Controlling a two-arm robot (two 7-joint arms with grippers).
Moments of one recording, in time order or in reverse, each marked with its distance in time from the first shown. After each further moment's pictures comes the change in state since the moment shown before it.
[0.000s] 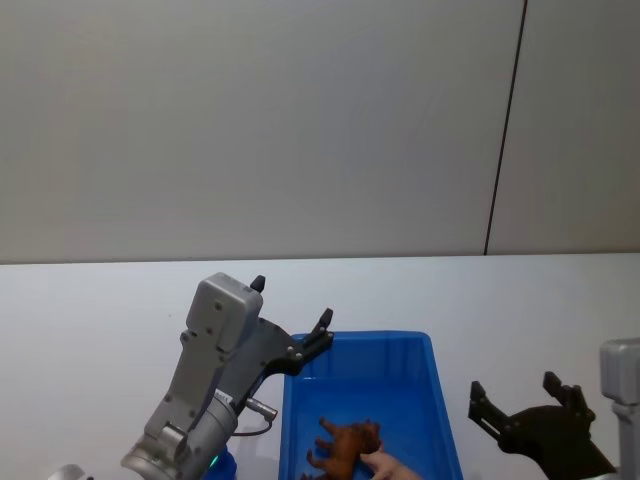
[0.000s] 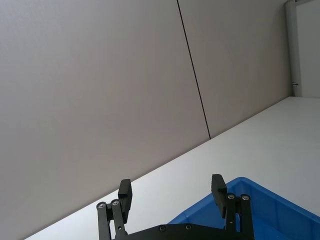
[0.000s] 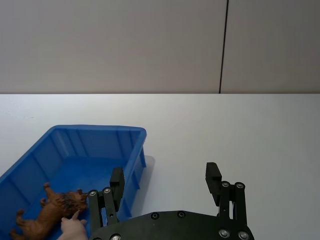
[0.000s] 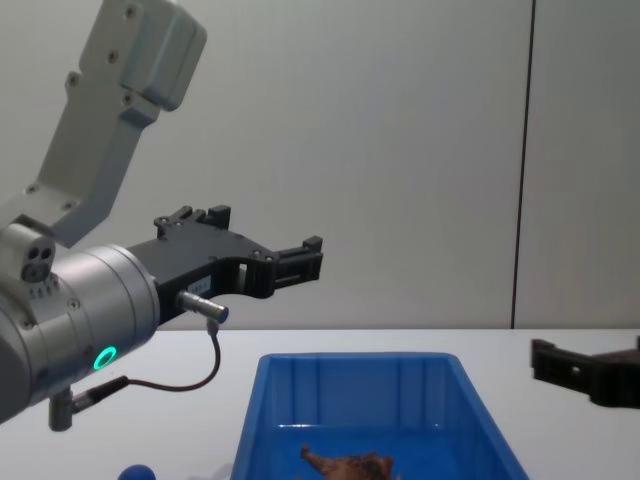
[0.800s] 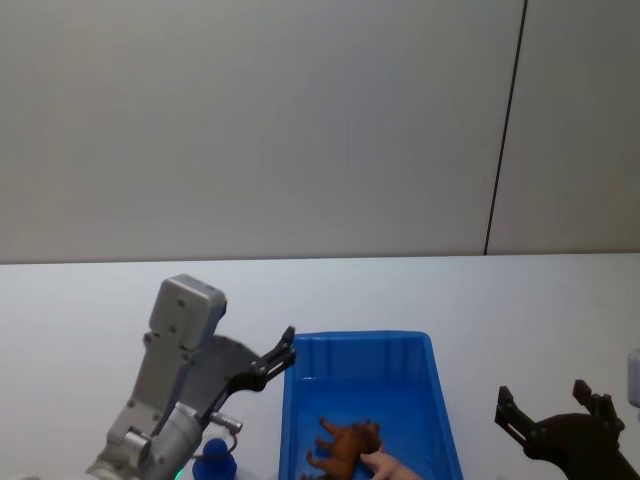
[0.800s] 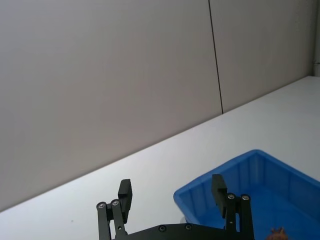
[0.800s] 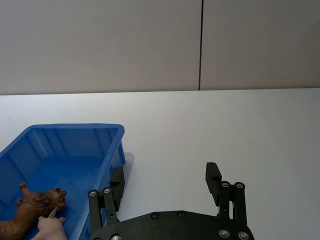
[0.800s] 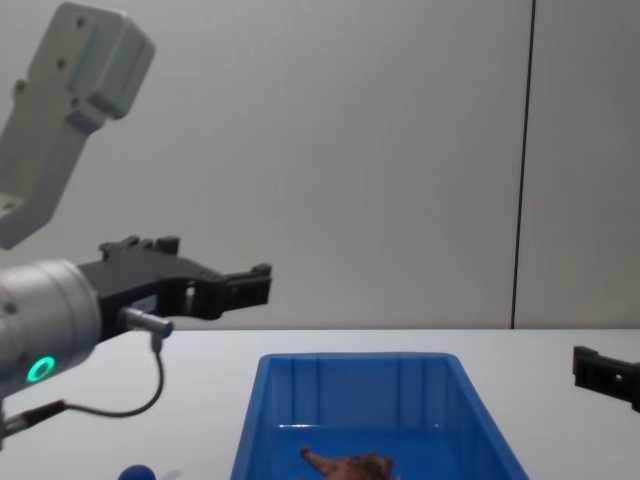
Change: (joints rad) left arm 0.052 0.058 -0.037 -0.077 -0.083 0.130 0.049; right arm -0.037 0.020 0.019 -0.027 0.013 -0.006 -0.059
